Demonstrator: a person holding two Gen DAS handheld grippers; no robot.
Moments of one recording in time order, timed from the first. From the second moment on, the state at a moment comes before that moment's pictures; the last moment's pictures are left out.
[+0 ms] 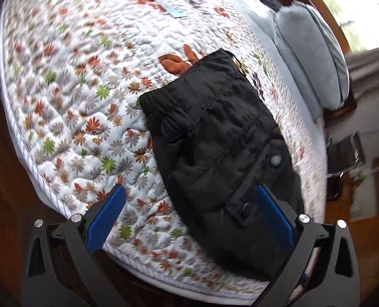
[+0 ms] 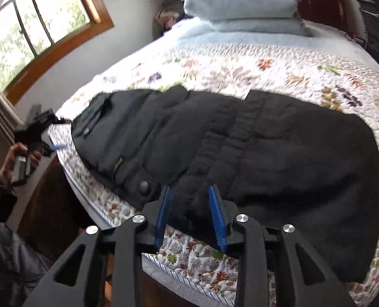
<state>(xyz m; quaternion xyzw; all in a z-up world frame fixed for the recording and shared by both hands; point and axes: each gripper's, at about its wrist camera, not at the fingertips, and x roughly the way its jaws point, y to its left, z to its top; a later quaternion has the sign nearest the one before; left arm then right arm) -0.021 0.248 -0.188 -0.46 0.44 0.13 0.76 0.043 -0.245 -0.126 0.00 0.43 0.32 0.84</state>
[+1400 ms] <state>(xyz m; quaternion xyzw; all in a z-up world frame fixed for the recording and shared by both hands) -0.016 0.230 -0.190 -0.49 0.39 0.10 0.77 0.054 -0.281 -0.125 0.04 0.44 0.27 0.86</state>
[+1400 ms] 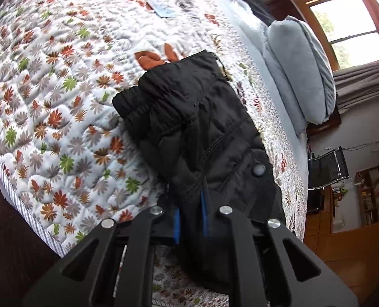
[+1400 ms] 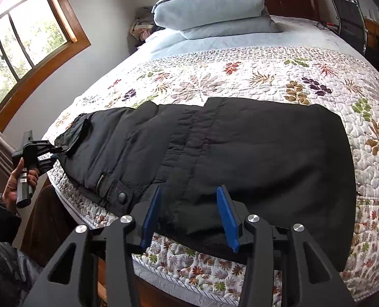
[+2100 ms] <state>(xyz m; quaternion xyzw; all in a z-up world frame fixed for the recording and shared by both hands) 0.001 0.180 -0.120 -0.42 0.32 0.01 0.85 0.058 -0.302 -0.134 0.07 0.44 0.24 0.86</state>
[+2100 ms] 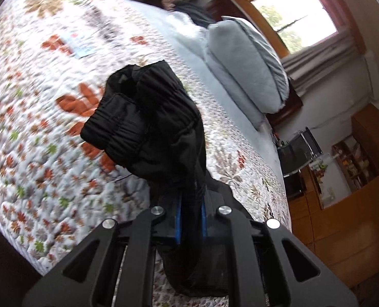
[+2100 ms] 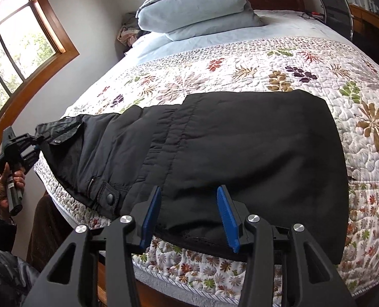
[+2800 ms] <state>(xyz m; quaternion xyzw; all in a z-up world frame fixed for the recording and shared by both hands) 0.041 0.085 -0.090 -0.28 0.33 -0.13 0.89 0.063 -0.323 -0.131 0.10 0.43 0.23 0.87</state>
